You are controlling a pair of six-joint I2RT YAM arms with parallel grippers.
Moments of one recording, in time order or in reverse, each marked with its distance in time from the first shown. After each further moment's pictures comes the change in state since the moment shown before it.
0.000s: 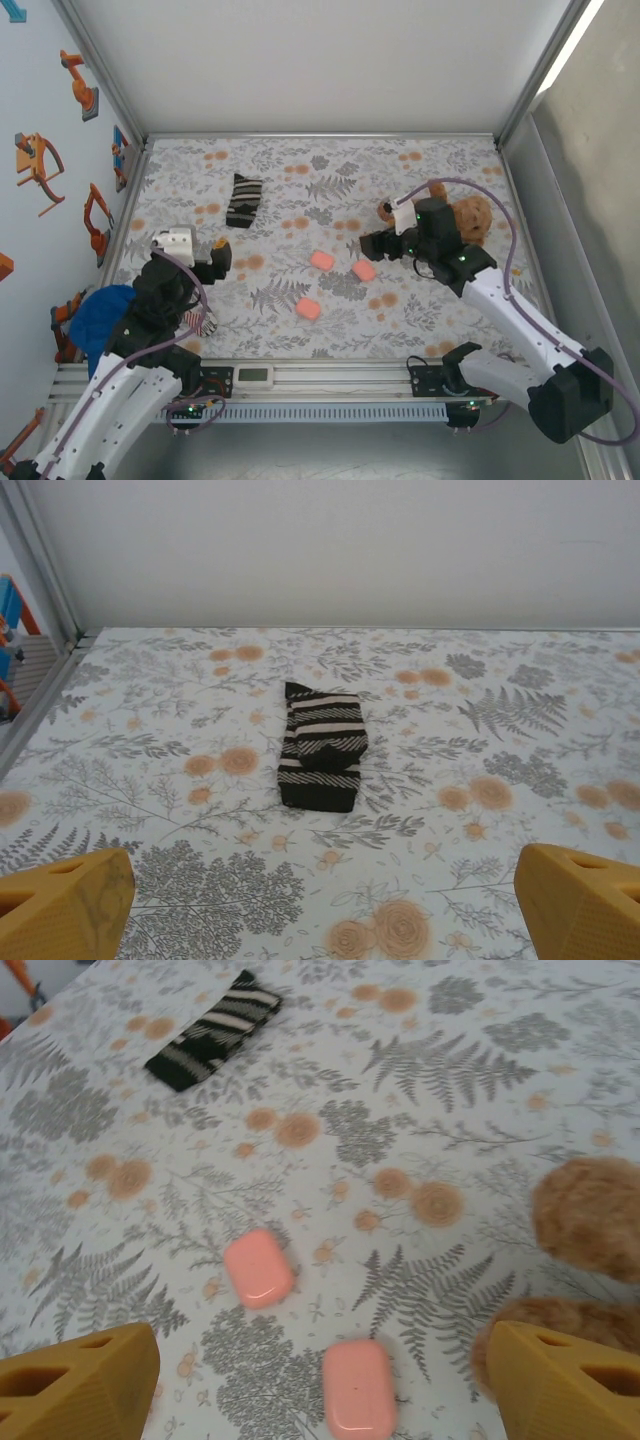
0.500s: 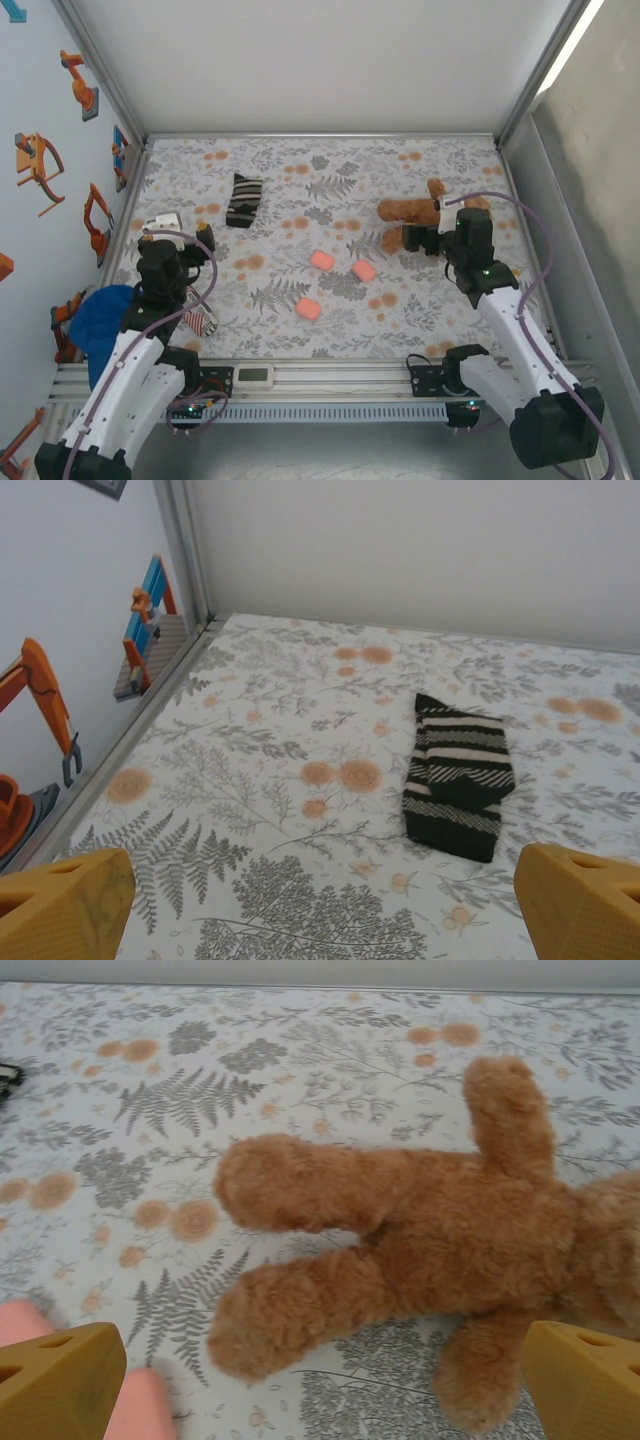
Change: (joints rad) left arm 0.237 0.191 -0.087 0.256 -0.027 0.024; right arm -0.306 -0.124 -0.169 0.101 0.124 -0.014
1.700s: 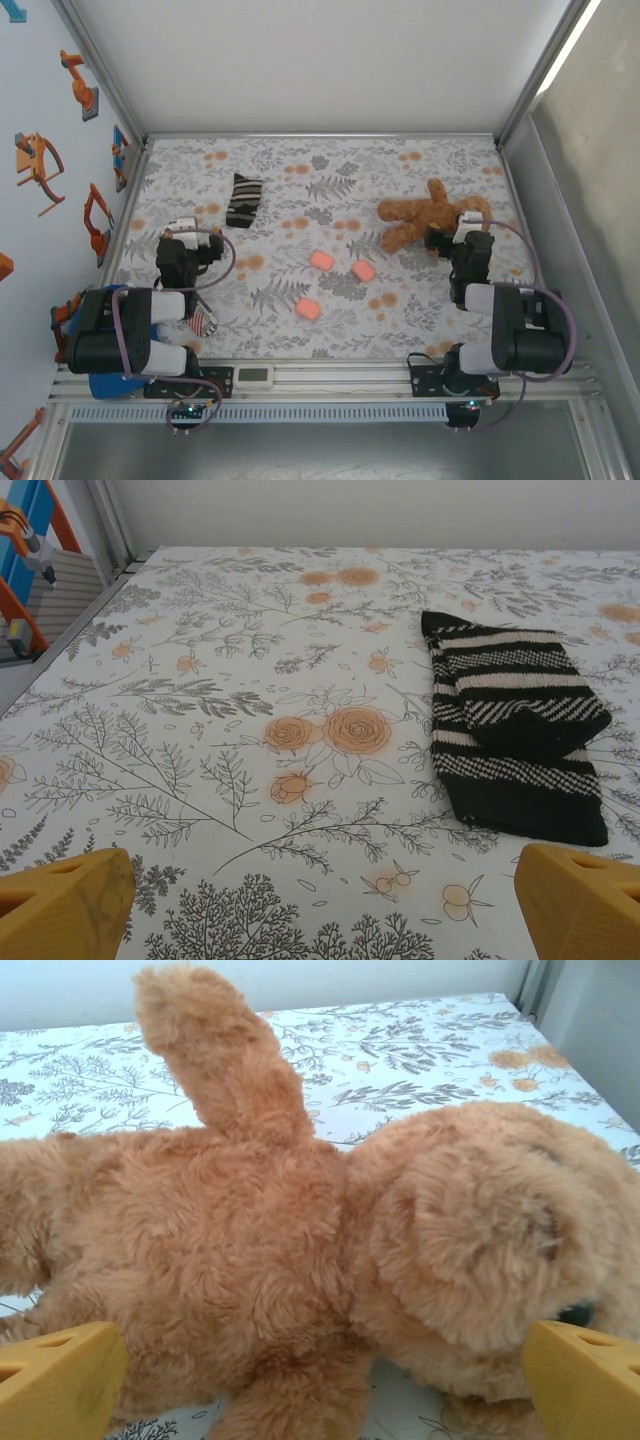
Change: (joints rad) left arm 0.204 0.805 -0.227 1.034 0.343 0.119; right arm -0.240 0.524 -0.368 1.076 0.061 -0.018
